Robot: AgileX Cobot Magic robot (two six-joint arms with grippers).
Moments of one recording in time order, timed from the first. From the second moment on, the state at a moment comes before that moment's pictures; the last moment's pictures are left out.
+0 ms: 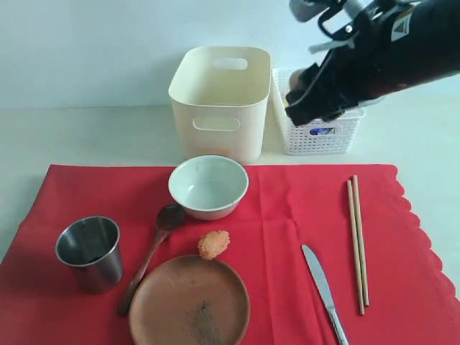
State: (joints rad) left arm -0.01 0.01 0.00 0.00 0.37 -0.06; right arm 0.48 1.39 -1.05 0.05 0.45 -0.28
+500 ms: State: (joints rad) left arm -0.01 0.01 0.00 0.00 0.37 -0.06; right arm 0.25 1.63 -1.17 0.09 0.20 -0.10
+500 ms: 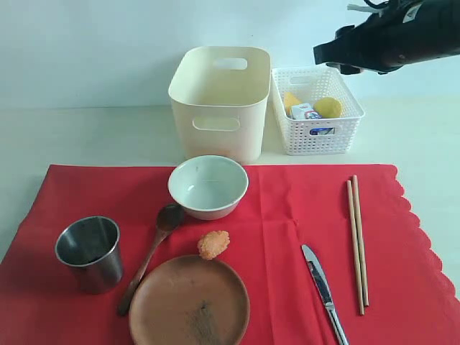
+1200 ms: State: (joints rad) left arm -0.01 0.01 0.00 0.00 0.37 -0.06; right arm 0.17 2.23 -1.78 0.09 0.23 -0.10
